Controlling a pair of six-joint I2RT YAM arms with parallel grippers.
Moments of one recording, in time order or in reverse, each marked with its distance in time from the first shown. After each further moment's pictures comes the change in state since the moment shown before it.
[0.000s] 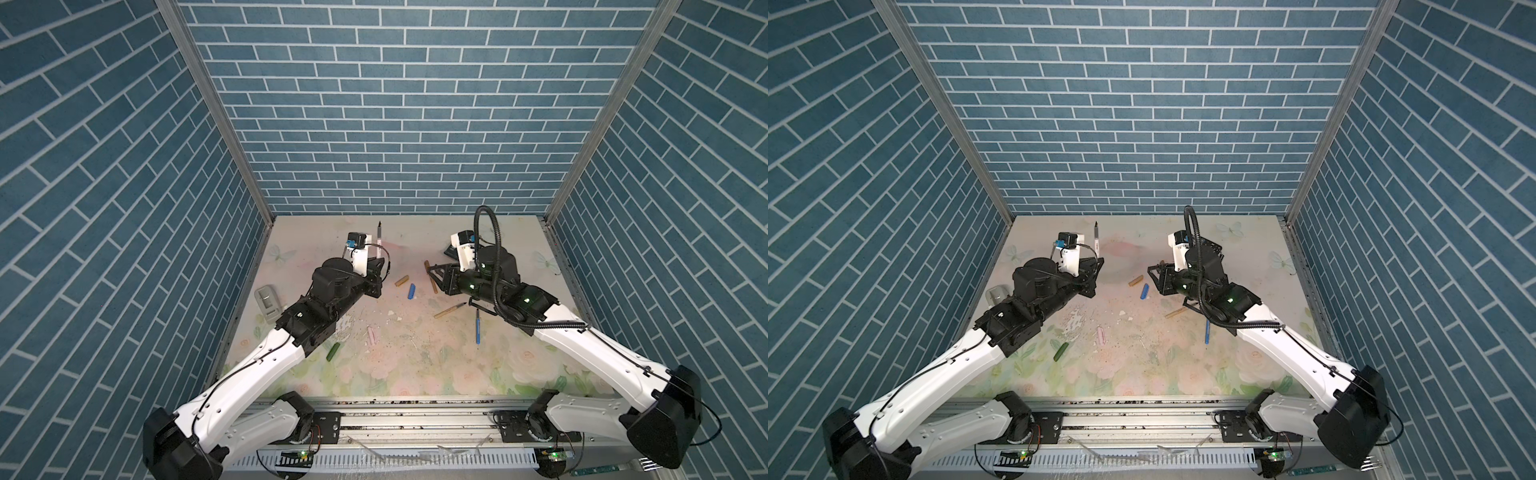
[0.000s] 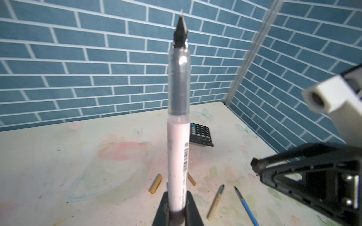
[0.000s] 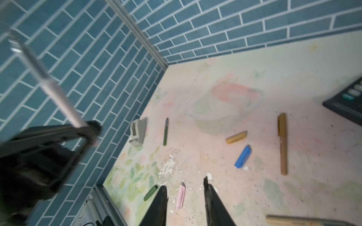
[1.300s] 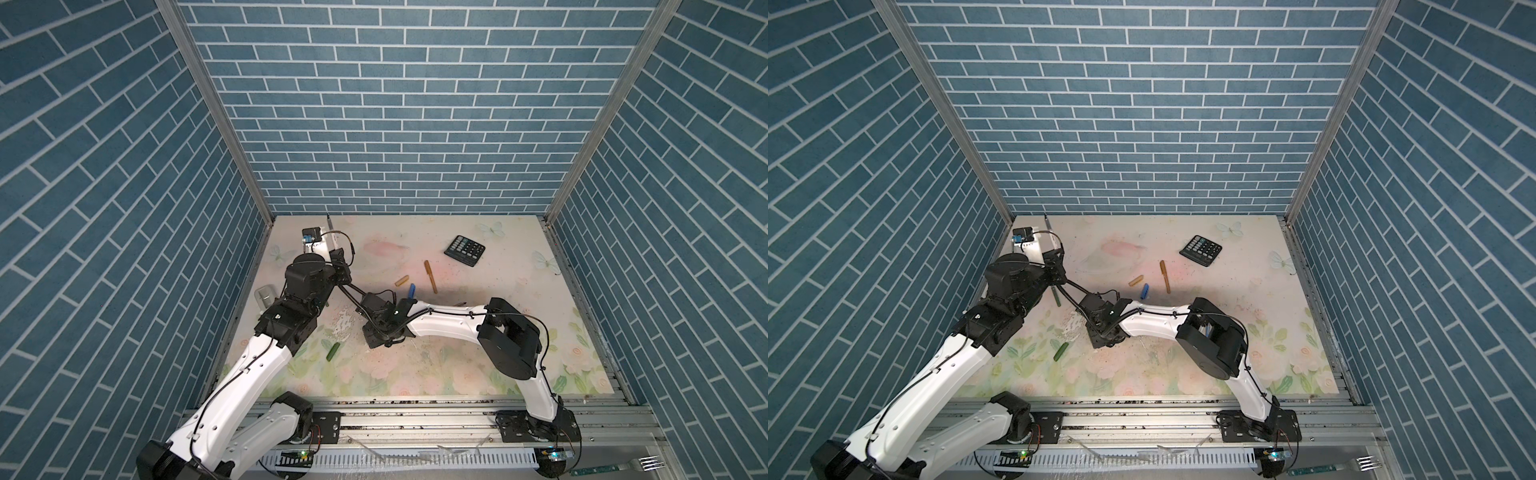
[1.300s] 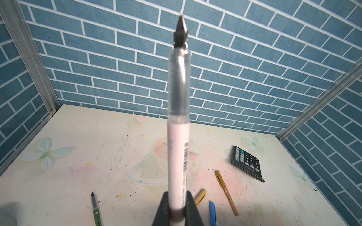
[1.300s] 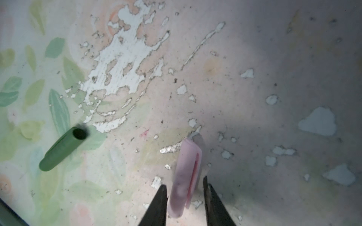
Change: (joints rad) left arm 0.227 -0.068 -0.014 -0.060 -0.060 -0.101; right arm 0.406 0.858 0.503 -0.310 0.157 0.025
